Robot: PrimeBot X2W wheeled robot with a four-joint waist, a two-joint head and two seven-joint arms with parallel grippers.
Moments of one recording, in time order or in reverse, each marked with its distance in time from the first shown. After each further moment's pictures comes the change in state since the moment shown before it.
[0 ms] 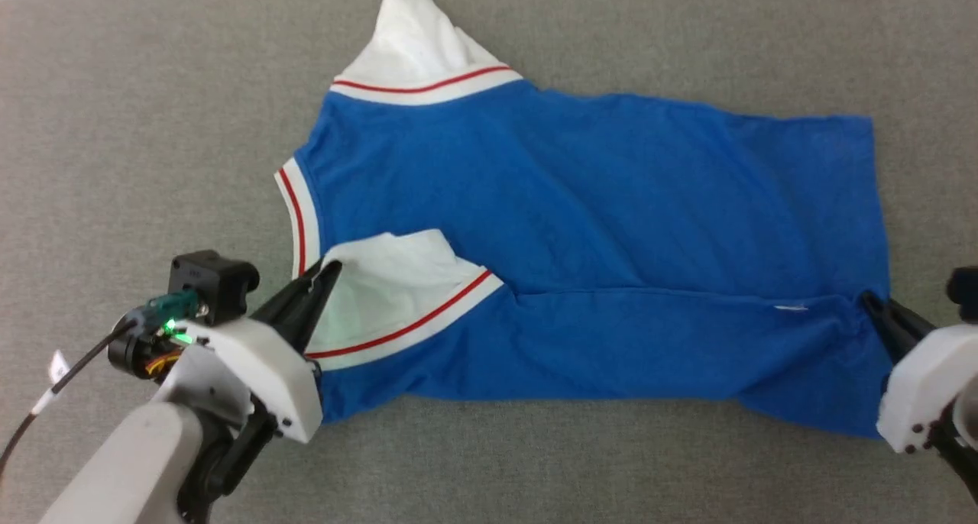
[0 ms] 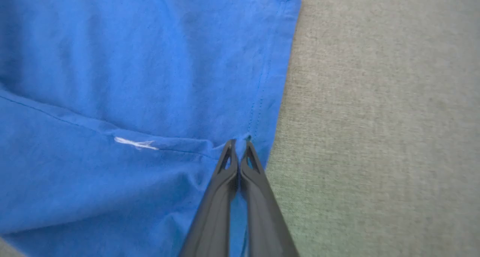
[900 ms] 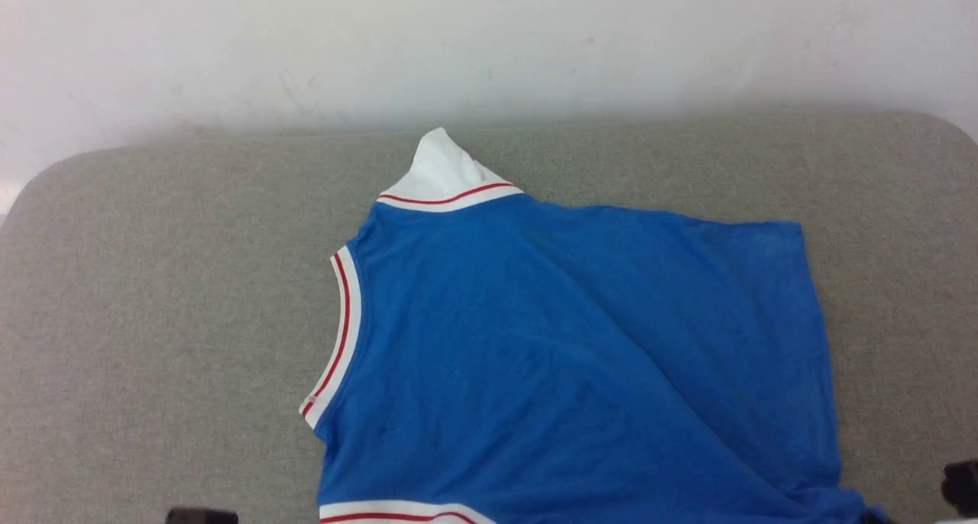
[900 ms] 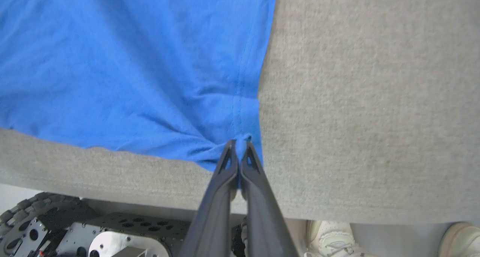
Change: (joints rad) left arm 0.663 0.114 0.050 -0.325 -0.289 0.191 0.197; right arm 0.458 0.068 -0.070 -0.127 0.082 0.000 0.162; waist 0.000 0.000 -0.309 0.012
